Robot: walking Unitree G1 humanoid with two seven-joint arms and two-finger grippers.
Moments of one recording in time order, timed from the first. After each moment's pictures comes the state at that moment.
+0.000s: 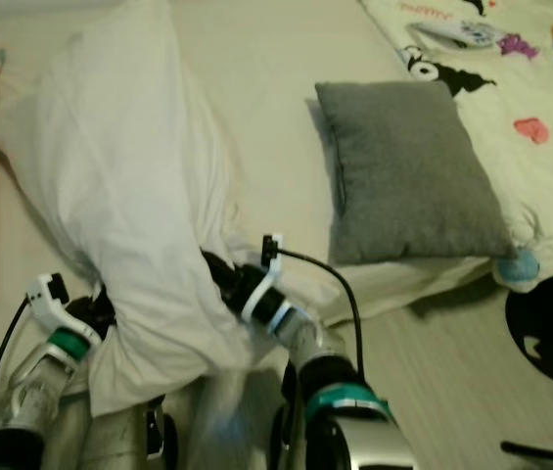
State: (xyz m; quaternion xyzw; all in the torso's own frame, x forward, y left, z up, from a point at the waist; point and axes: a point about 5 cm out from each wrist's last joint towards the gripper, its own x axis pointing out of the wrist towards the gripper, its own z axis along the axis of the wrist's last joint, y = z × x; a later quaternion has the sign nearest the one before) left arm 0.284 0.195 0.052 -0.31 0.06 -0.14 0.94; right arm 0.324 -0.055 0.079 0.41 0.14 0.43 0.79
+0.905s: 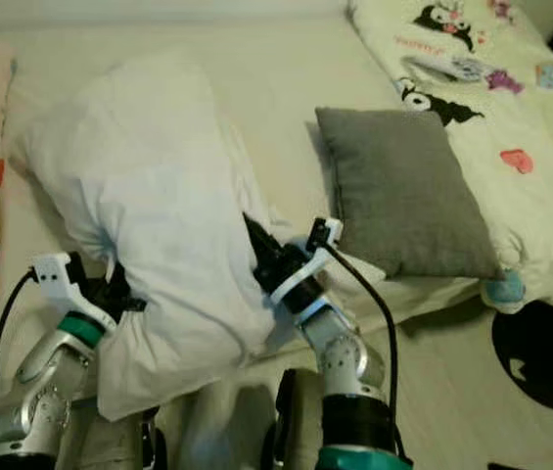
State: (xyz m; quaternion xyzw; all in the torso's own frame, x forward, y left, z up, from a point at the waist) left arm 0.285 0.162 0.117 -0.19 -0.02 -0.13 0.97; right arm 0.312 -0.089 0.147 0.38 -0.02 0.37 0.85
